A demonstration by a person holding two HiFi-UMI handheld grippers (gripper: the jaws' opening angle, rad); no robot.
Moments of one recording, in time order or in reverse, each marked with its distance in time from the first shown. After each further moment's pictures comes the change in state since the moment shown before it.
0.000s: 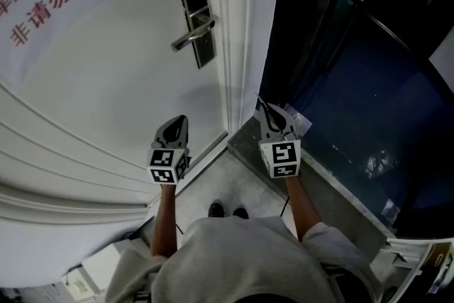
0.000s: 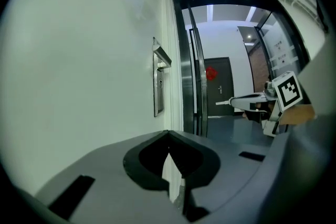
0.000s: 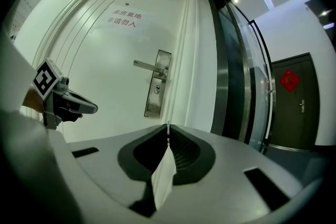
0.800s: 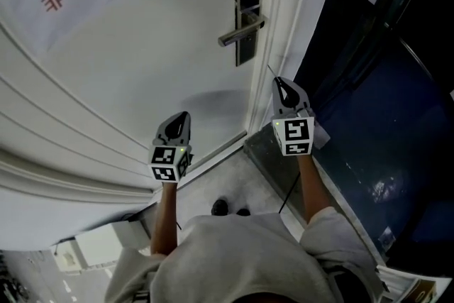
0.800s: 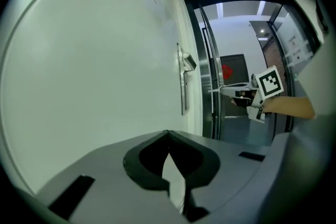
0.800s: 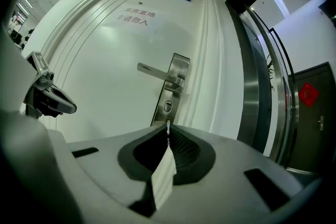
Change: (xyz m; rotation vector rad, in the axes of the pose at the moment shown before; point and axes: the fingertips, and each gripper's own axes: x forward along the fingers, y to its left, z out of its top) left arm -0.044 0.072 -0.006 -0.031 0.006 0.165; right arm 0.092 0.029 0.060 -0.120 -0.110 0.117
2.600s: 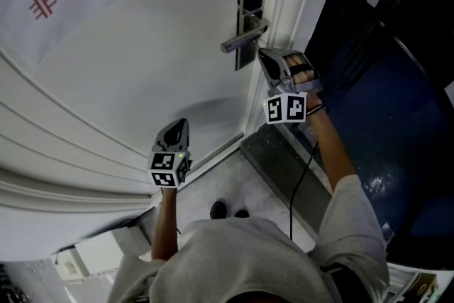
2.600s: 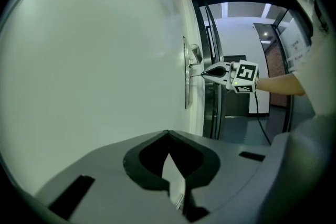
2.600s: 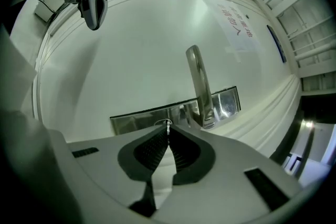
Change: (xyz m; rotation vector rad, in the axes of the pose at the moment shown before) left arm 0.013 0.018 -0.023 -0.047 0.035 -0.021; right arm 0.091 0.013 0.035 -1.051 -0.044 0.044
